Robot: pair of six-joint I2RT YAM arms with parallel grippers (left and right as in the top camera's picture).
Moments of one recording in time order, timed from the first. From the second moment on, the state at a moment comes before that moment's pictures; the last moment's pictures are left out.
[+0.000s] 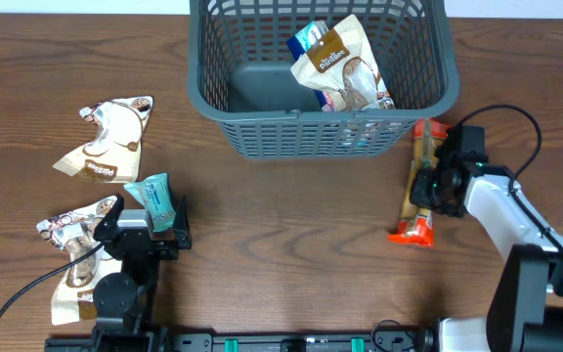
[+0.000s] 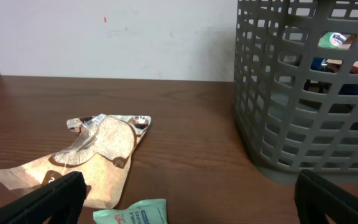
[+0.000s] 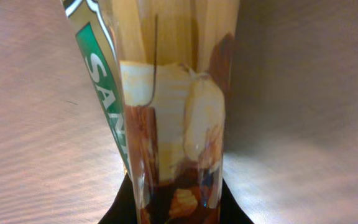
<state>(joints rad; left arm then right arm) -0.09 0.01 0.03 -0.12 -0.05 -0.04 -0.09 1.58 0.83 -0.61 -0.02 0.30</state>
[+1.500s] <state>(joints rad) -0.09 0.01 0.03 -0.12 -0.05 -0.04 0.01 1.42 1.57 -0.47 -0.38 0.29</state>
